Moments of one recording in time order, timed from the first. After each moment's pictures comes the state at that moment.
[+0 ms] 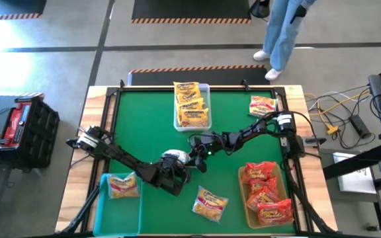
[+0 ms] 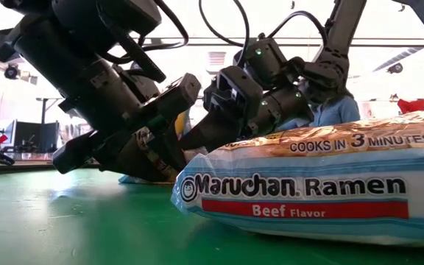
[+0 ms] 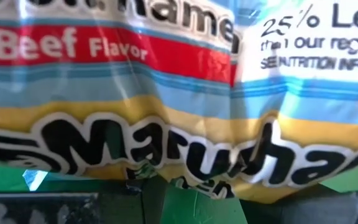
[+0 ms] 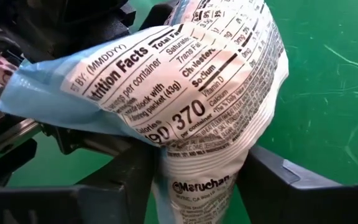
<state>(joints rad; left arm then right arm) -0.44 1.98 0.99 -0.20 -0.71 -1.61 -0.02 2.06 0.93 0.69 -0.40 0.42</state>
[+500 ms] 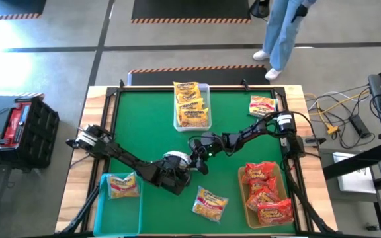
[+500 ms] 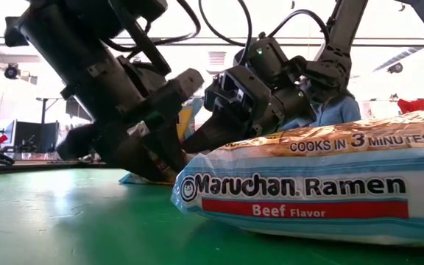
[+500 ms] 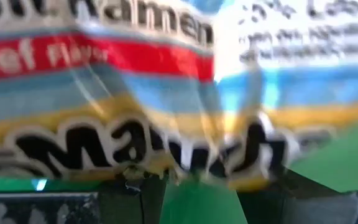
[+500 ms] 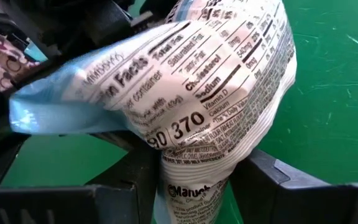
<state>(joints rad) -0.44 1.92 1.03 -0.24 -0.61 -1.45 -0.02 2.06 0.93 0.68 -0.41 0.38</state>
